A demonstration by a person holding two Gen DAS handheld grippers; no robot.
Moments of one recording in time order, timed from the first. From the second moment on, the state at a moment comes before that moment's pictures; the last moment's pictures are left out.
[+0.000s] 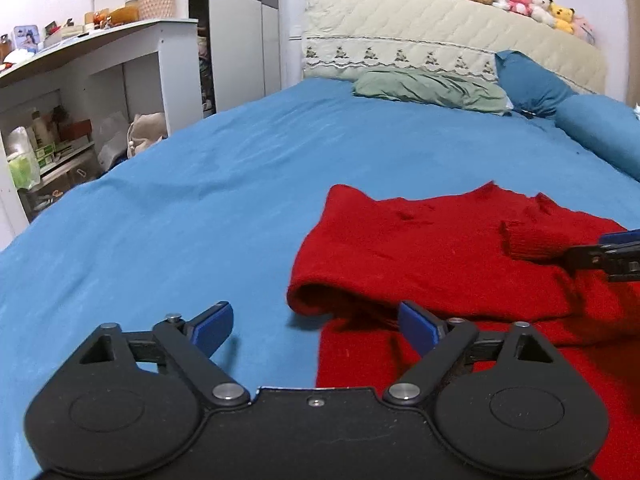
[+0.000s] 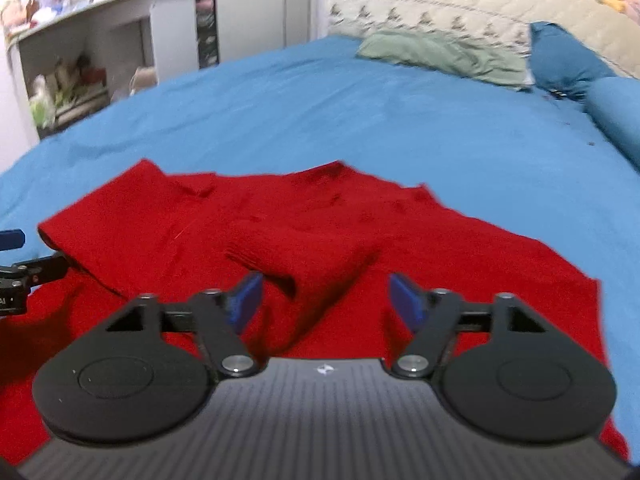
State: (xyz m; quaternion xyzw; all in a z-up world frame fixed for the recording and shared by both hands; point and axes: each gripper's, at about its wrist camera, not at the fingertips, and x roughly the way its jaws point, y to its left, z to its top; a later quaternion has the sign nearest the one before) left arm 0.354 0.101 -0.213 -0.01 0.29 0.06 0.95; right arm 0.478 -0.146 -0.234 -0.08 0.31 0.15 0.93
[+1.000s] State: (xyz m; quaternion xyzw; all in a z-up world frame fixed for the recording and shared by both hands) left arm 0.373 0.116 -0.231 -0.07 0.29 0.05 0.95; right arm 0.460 -0.267 -0.248 0.18 0.33 0.03 0.93
